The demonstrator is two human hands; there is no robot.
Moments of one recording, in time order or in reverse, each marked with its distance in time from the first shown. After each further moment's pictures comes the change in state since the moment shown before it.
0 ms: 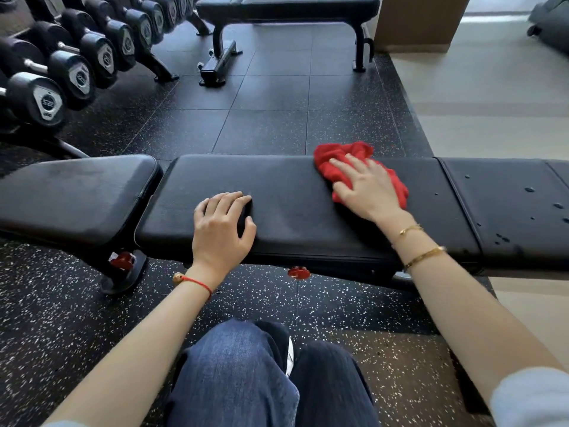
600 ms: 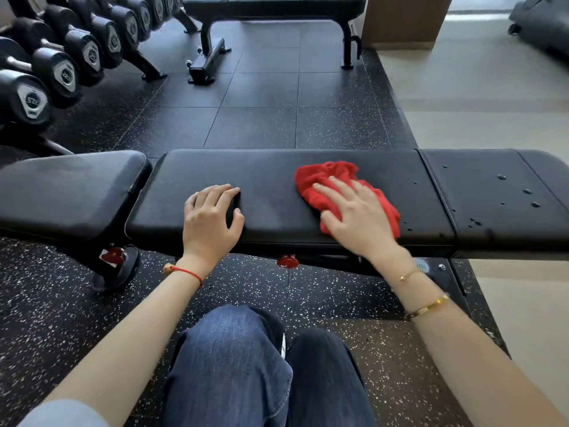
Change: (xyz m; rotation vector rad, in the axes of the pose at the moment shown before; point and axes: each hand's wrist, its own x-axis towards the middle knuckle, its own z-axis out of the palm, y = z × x) left_hand -0.003 0.002 0.000 -0.015 0.010 -0.009; right_hand -0.086 -0.007 0.001 0.057 0.047 -0.075
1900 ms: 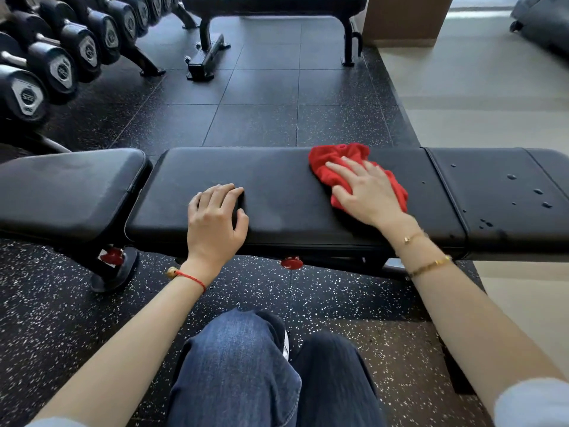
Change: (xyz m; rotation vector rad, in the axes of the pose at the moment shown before) left_hand -0.001 0.002 0.000 0.005 0.001 0.000; right_hand 0.050 0.014 -0.004 -0.035 -0.059 0.064
